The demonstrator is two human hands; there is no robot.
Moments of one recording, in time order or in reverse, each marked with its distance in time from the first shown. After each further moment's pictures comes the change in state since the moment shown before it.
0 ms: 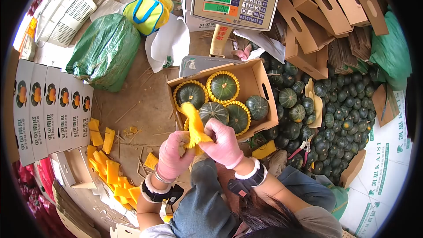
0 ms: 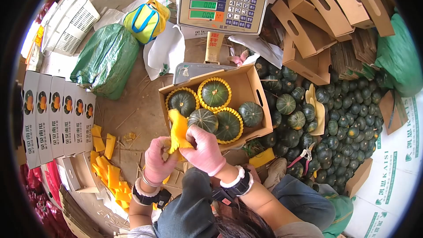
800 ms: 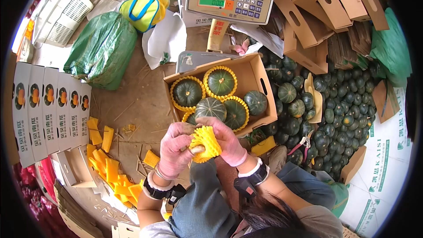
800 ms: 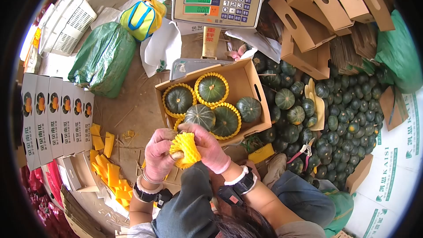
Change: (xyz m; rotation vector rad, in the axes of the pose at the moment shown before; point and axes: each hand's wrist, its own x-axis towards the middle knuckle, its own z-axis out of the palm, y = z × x) left_hand 0.007 -0.009 0.005 -0.362 -0.110 0.041; right_hand -0.011 0.019 -0.001 0.963 -0.124 0.133
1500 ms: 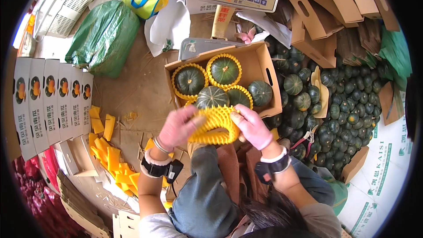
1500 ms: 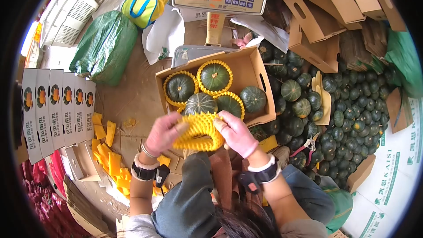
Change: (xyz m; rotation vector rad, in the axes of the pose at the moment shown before) left_hand 0.022 -0.023 0.000 0.068 -0.252 -0.461; right_hand -0.015 -0.049 -0.047 -0.613 0.257 0.289
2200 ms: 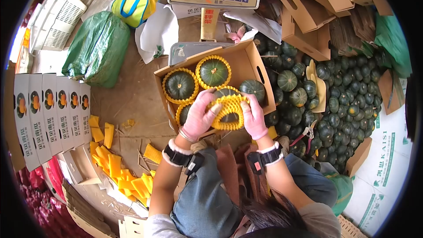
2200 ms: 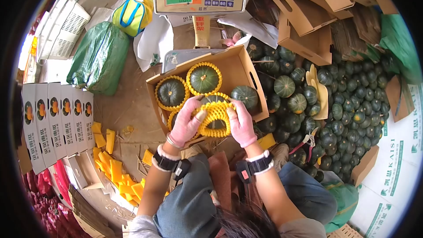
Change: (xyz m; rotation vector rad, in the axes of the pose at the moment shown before) left_hand 0.063 -0.021 0.071 0.012 0.200 0.390; right_hand 0.038 0.065 -0.038 -0.346 0.457 -0.671
